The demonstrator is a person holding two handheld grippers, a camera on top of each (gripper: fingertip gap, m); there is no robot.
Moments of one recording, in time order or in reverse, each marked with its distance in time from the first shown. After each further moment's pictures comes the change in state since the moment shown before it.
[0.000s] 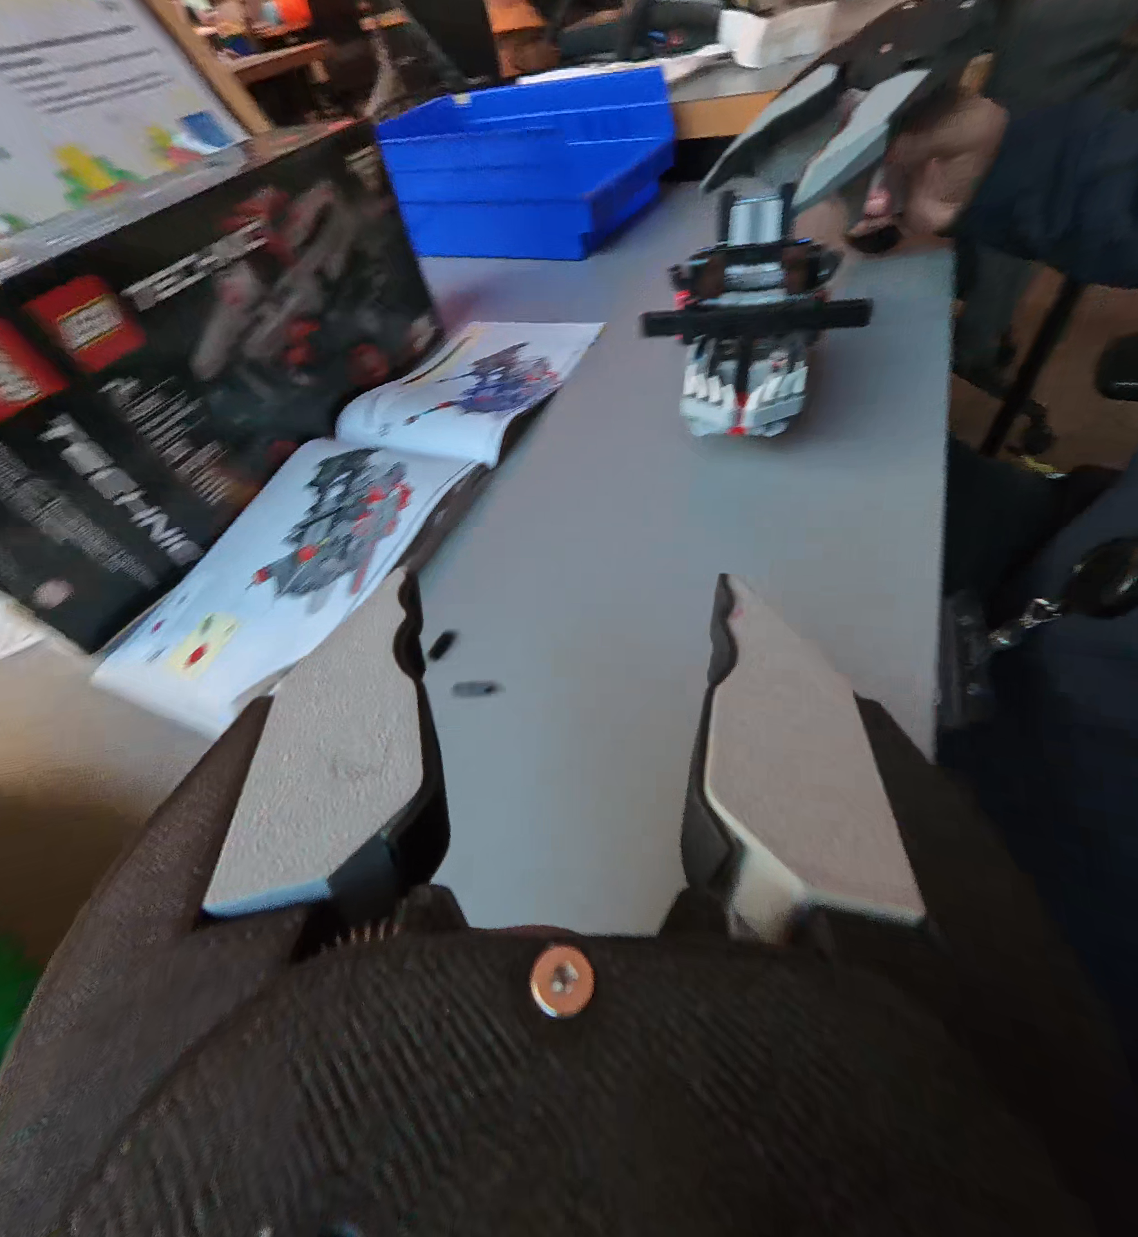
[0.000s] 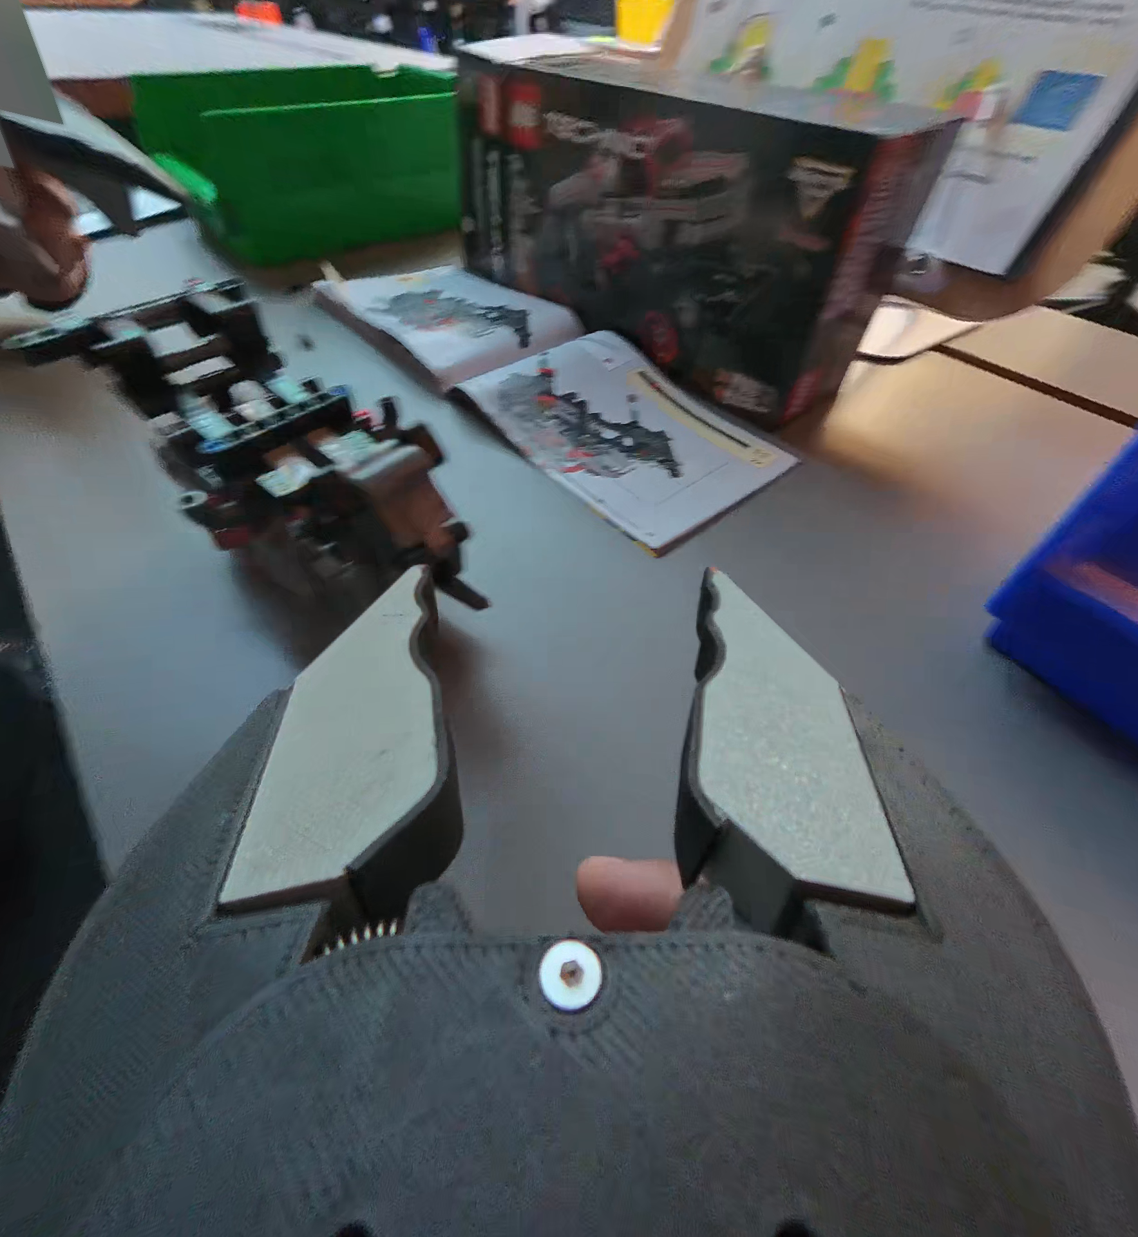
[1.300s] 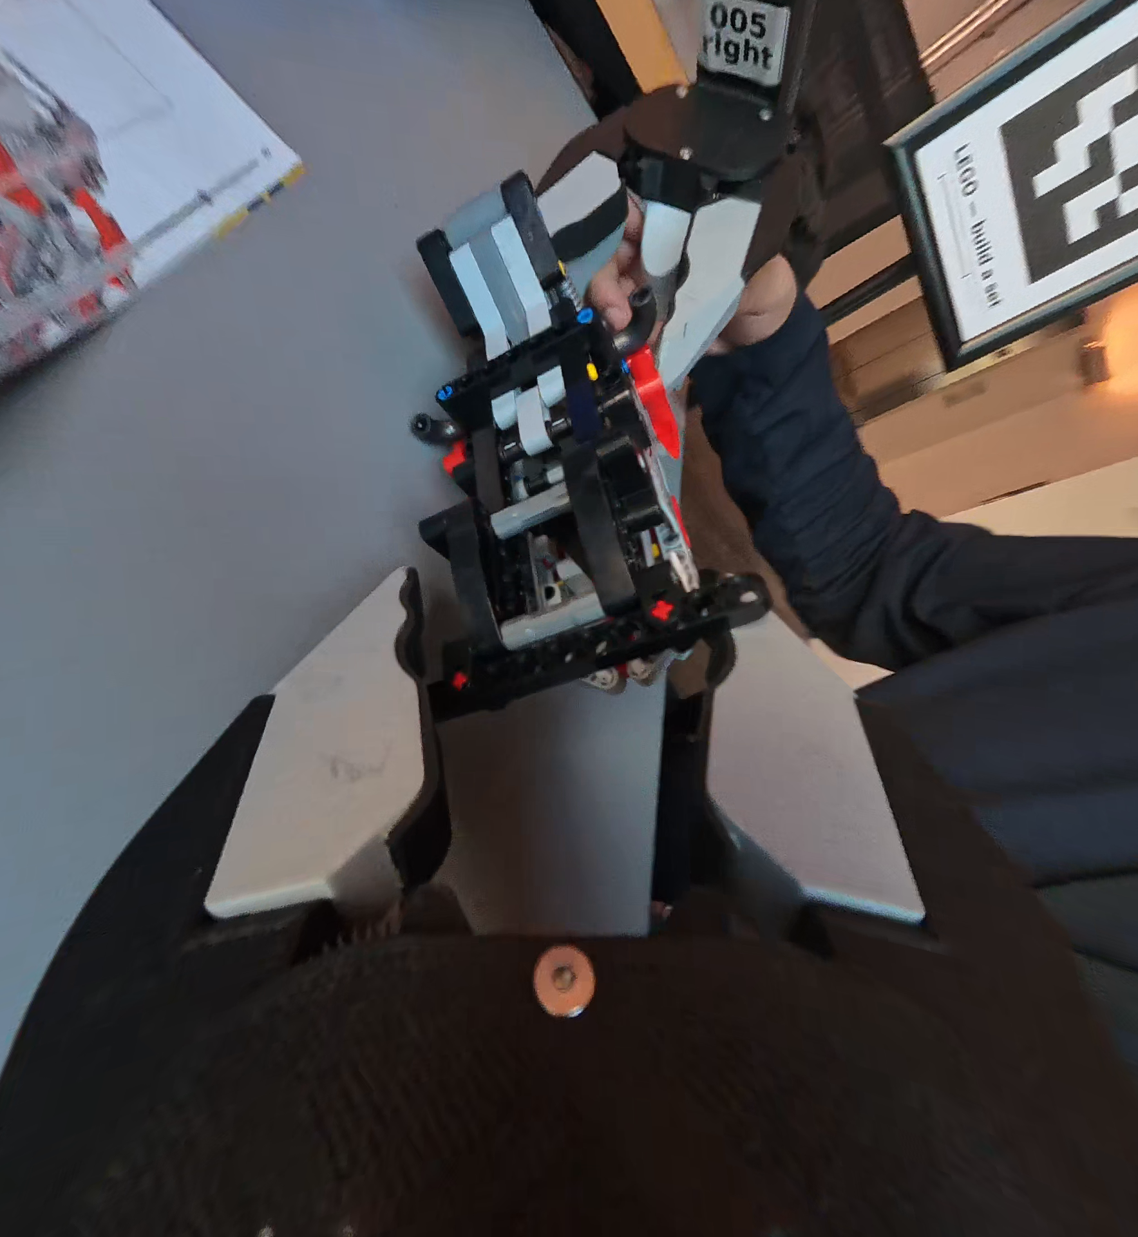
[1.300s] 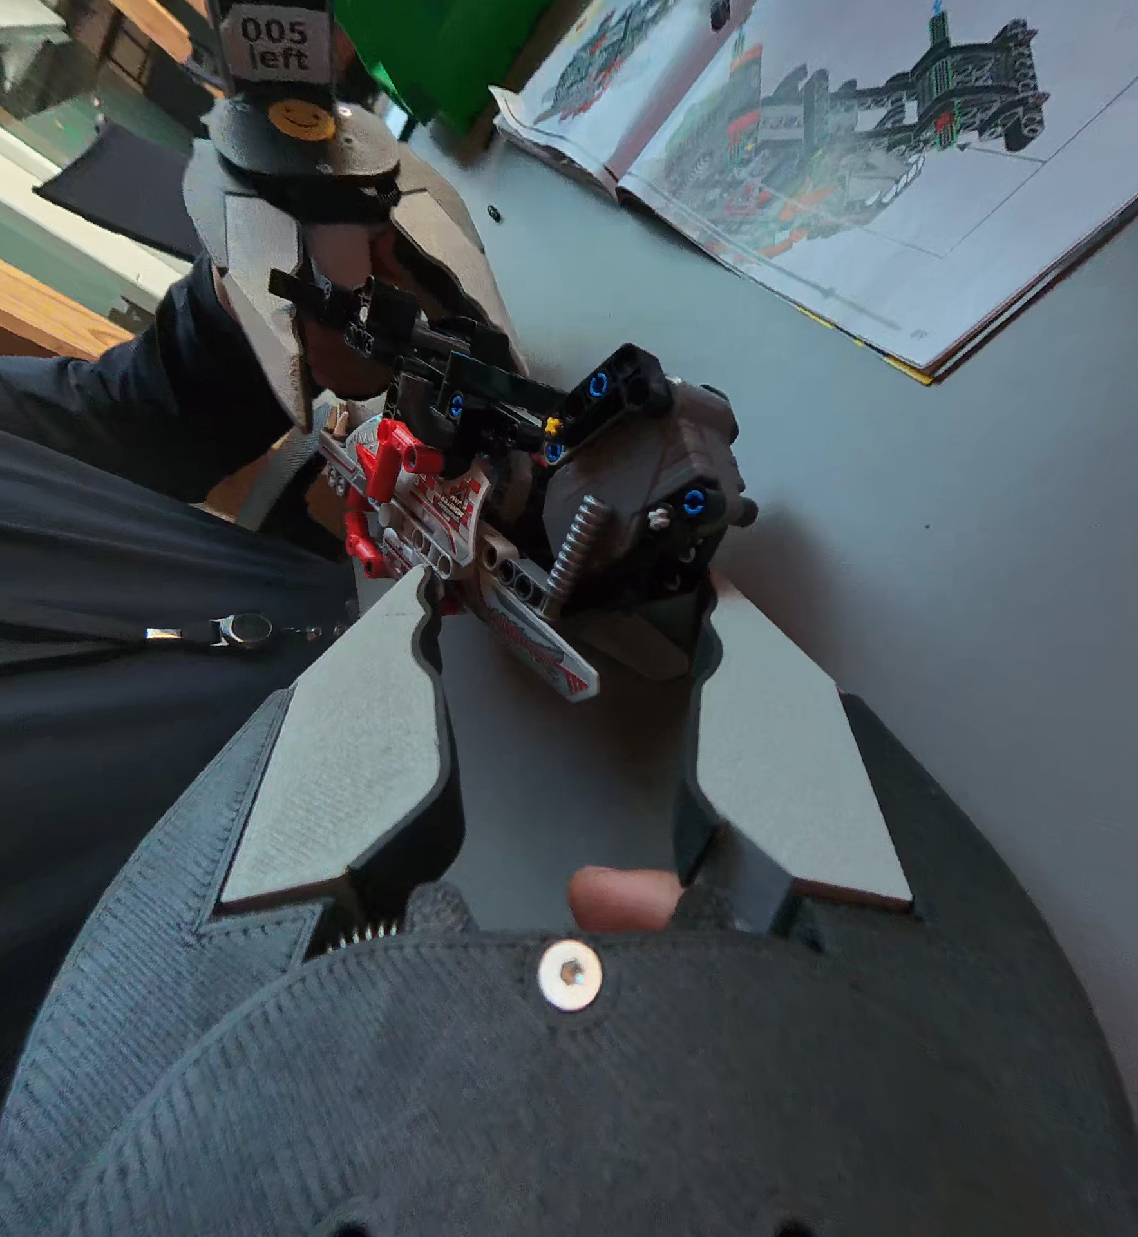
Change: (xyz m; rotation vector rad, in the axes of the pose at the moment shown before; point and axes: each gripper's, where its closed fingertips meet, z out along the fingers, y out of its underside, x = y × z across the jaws) left arm 0.089 -0.043 0.183 -0.294 0.575 -0.813; right arm -0.039 0.032 0.032 -0.340 -0.529 0.546
